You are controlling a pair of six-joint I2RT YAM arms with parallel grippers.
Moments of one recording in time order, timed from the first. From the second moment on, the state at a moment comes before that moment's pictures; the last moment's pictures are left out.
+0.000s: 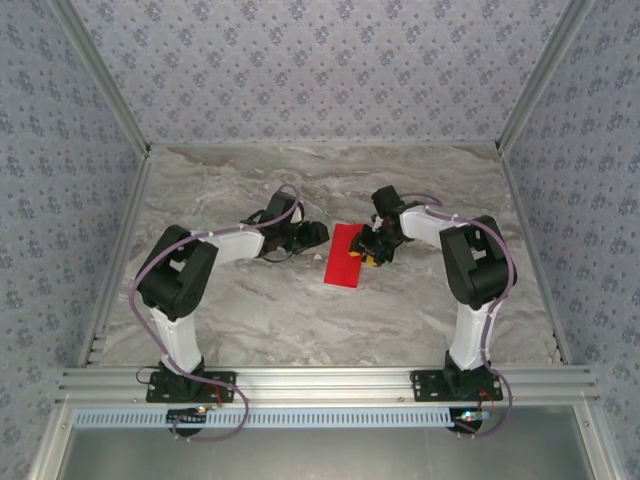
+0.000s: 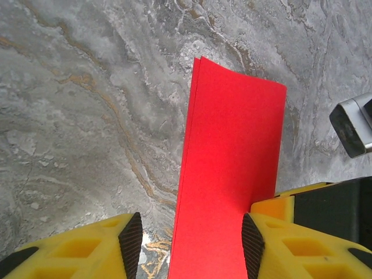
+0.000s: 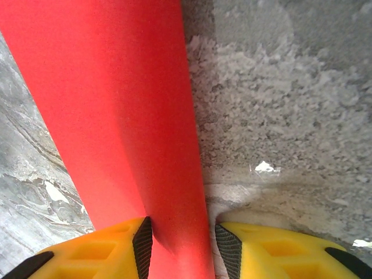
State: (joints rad) left arm -0.58 1.88 1.08 -0.01 0.37 -0.81; right arm 0.38 1.94 1.17 -0.56 -0.42 0.72
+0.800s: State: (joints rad) left arm -0.58 1.91 1.11 -0.01 0.43 -0.81; right arm 0.38 1.96 1.20 -0.59 -0.42 0.69
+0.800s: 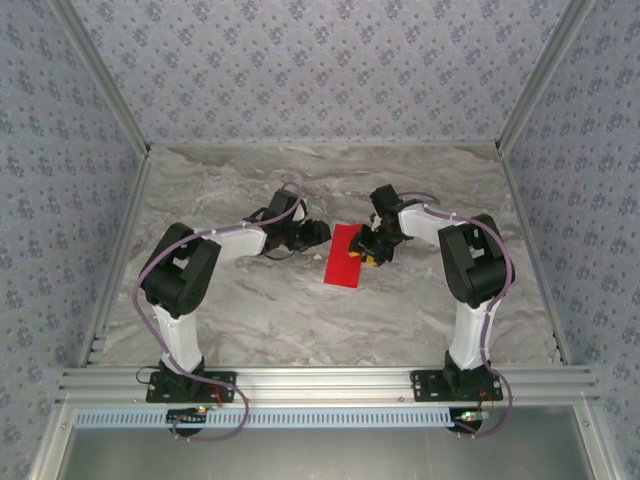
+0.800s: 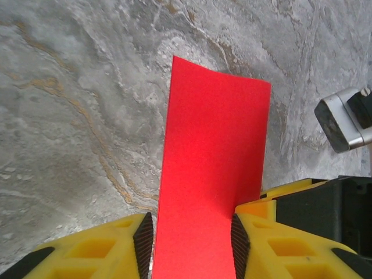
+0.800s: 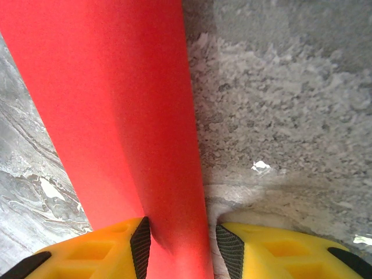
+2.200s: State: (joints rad) left arm -0.63 2.10 1.31 -0.20 0.54 -0.72; right arm 0.38 1.97 1.21 -0.61 -0.42 0.69
